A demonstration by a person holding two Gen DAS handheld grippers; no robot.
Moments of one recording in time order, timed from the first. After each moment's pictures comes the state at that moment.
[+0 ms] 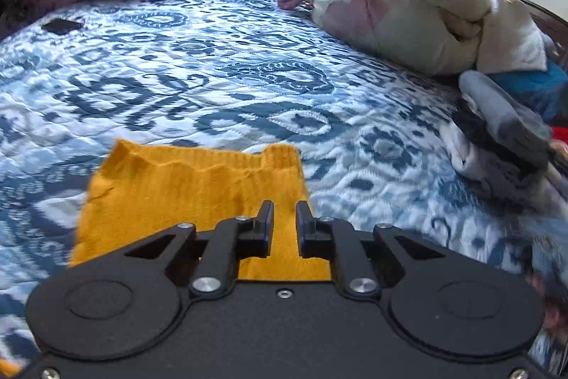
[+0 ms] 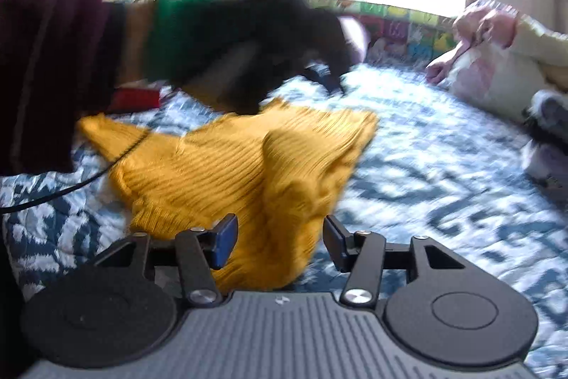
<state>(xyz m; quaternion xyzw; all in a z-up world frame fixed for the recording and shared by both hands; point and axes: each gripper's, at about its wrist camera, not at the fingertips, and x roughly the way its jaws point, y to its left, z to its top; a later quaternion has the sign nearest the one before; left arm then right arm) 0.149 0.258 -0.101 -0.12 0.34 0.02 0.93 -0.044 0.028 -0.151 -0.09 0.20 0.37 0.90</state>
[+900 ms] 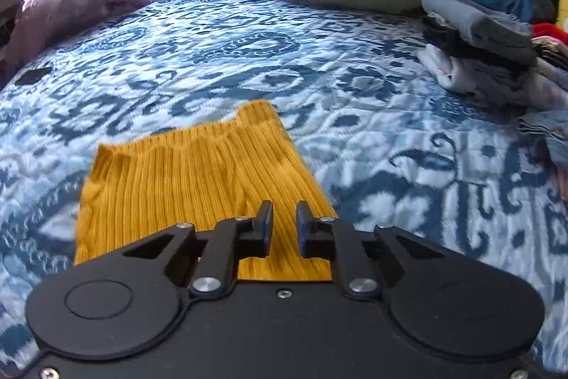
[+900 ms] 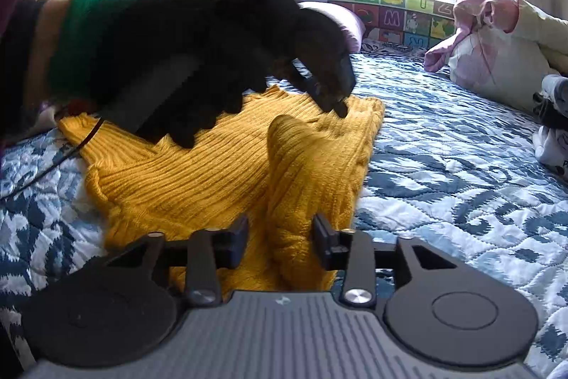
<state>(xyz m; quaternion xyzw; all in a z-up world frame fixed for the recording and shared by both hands) 0.158 0.218 -0.131 0.01 0.37 -0.01 0.93 -0.018 0.064 -0.179 -0.09 0.24 0.37 0.89</state>
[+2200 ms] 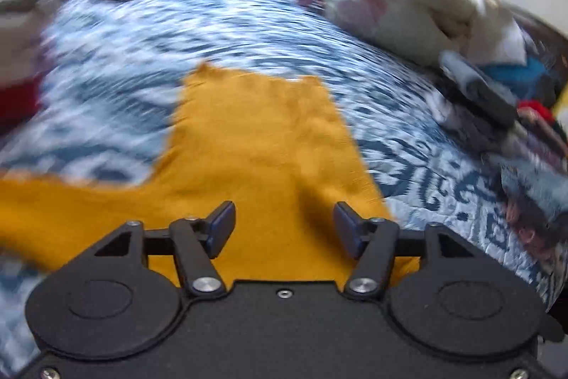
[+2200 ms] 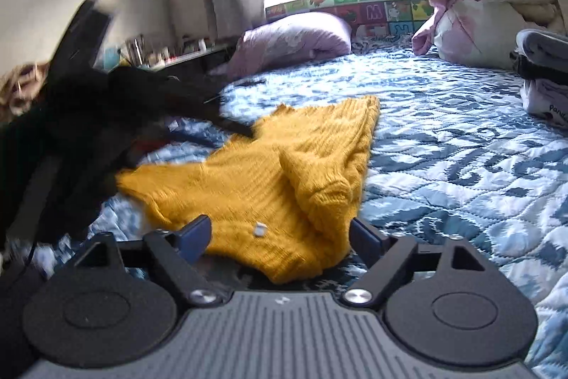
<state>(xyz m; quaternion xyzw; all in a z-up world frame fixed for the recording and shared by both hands) -0.044 0.289 -0.115 -0.18 0.33 0.06 0.92 -0.064 0.018 -0.153 0.04 0.24 0.38 0.89</state>
